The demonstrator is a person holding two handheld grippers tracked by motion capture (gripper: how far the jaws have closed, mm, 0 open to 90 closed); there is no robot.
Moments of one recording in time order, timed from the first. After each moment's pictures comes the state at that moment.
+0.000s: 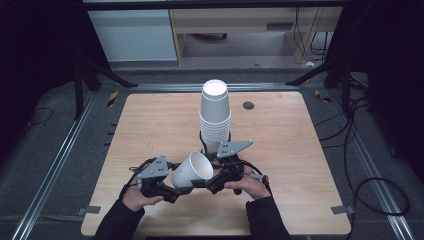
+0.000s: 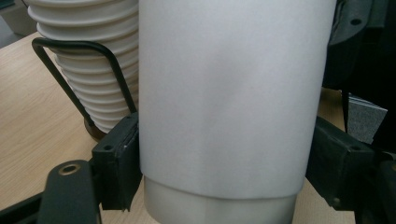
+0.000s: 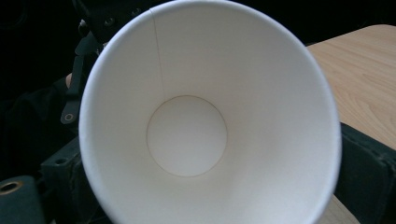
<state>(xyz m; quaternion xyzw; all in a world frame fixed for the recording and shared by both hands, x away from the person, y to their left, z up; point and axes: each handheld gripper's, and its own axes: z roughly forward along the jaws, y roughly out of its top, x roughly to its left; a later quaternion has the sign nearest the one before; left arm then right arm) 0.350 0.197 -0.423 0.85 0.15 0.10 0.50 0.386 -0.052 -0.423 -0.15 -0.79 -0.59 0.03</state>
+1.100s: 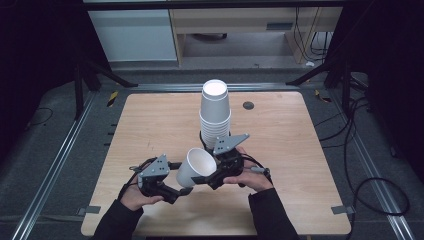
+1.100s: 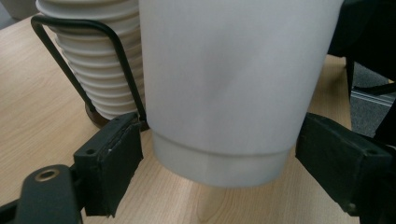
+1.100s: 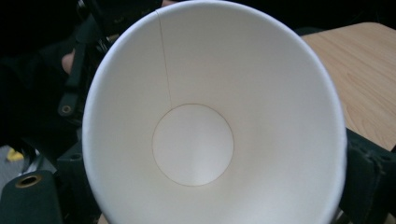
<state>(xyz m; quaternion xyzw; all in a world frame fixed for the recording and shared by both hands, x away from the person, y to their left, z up) 0.354 0.199 -0.428 0.86 0.16 0.09 0.48 0.391 -0.050 -0.399 -0.12 -0.83 -0.54 0.00</state>
